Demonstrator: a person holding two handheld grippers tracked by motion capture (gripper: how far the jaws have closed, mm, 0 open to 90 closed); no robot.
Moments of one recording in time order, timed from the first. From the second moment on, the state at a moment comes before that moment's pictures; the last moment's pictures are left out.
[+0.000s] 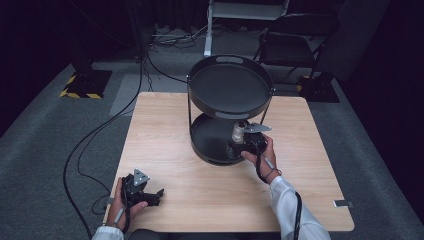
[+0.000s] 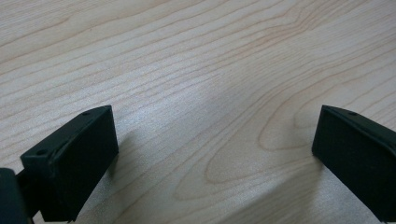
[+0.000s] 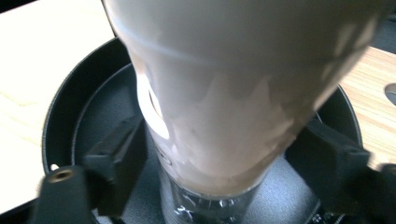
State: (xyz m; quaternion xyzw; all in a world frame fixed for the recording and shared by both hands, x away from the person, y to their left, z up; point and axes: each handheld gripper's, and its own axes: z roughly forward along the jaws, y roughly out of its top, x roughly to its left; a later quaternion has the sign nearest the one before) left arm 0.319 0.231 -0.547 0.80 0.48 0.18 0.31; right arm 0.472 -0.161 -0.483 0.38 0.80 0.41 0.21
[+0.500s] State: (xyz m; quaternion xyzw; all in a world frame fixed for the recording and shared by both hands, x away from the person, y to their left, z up) left arm 0.319 0.231 -0.547 0.80 0.48 0.18 0.31; right arm 0.471 -0.161 -0.487 0.37 0.83 0.37 0.22
